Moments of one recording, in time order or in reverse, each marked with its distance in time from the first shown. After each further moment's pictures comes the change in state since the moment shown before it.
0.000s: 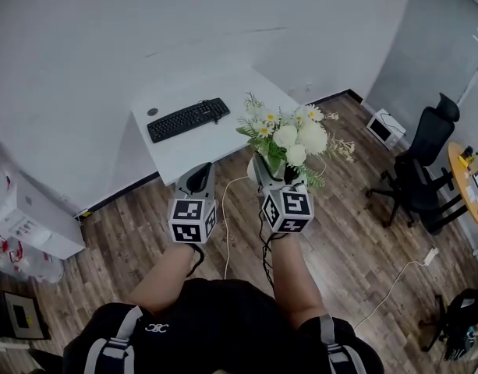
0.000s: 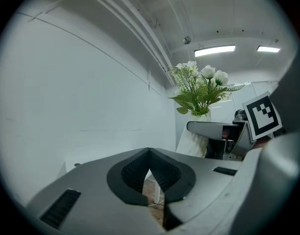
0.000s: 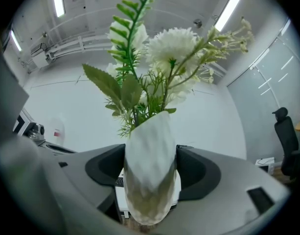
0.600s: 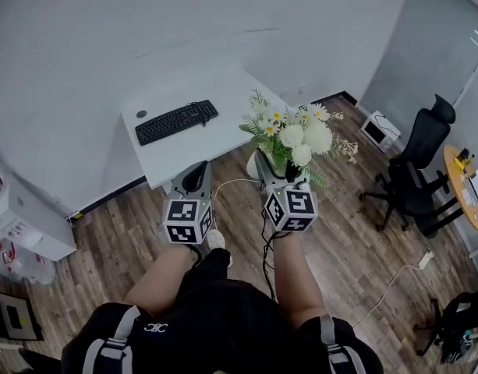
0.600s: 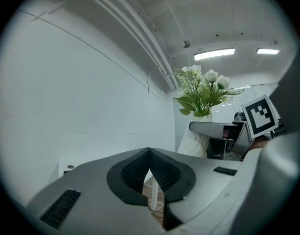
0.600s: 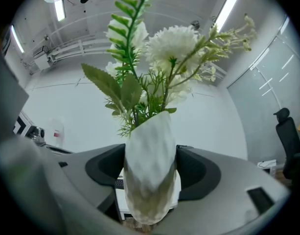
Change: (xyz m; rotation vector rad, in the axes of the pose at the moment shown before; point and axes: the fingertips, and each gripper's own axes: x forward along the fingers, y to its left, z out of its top) left arm 0.036 -0.035 0.000 -0.020 -0.054 -0.002; right arm 0.000 -0.061 0.005 -0.003 -0.030 0.016
